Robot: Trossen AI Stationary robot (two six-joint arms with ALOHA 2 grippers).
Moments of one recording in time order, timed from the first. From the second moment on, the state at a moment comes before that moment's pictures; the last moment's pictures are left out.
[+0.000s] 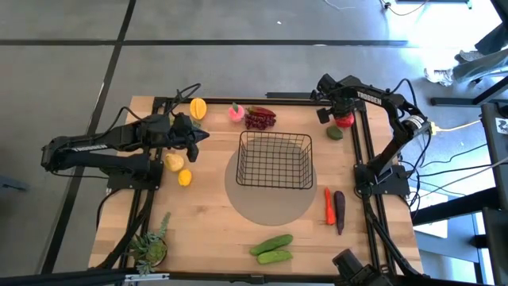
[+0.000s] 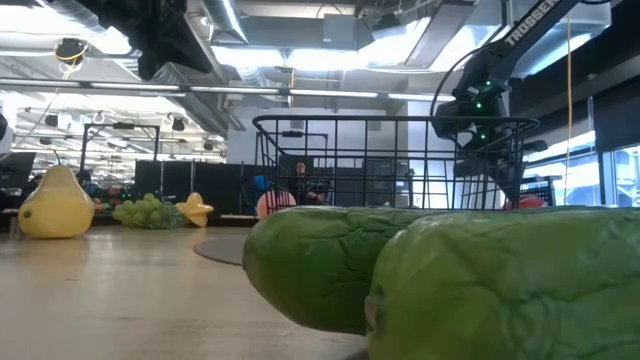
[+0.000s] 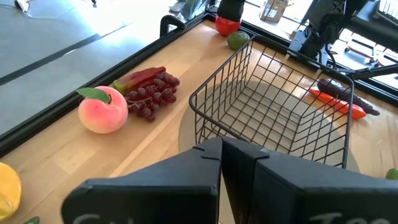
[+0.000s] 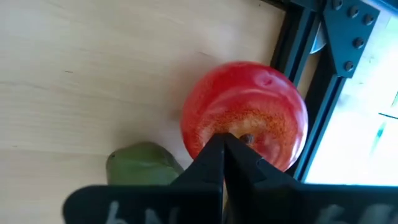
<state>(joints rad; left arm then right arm) 0.20 0.70 0.69 -0.35 -0.22 -0.33 -0.97 1.68 1.14 -1.06 0.33 0.35</state>
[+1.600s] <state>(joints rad) 0.20 0.70 0.69 -0.35 -0.22 -0.30 -0.98 1.62 1.14 -0.97 0.44 0.43</state>
